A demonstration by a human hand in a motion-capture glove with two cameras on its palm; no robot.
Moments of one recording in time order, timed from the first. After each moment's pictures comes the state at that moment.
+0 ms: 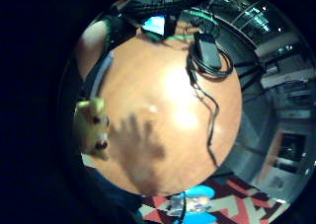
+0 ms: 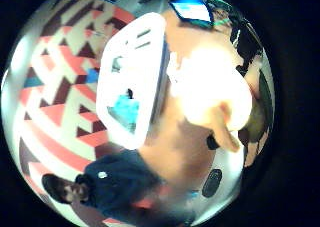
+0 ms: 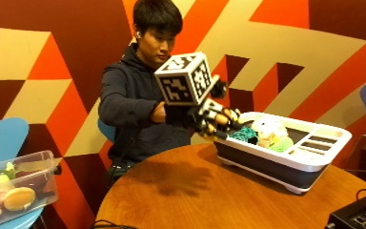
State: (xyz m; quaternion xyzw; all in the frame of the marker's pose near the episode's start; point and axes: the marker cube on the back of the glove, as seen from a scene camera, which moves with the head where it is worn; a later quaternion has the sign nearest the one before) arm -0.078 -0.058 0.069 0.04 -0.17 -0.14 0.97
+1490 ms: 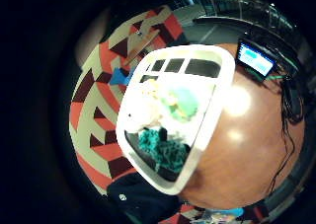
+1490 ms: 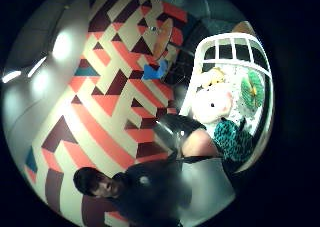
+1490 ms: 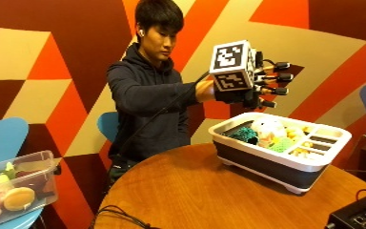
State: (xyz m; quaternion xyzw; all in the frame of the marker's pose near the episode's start) arm -0.255 -0.068 0.034 0.01 -0.38 -0.20 0.90
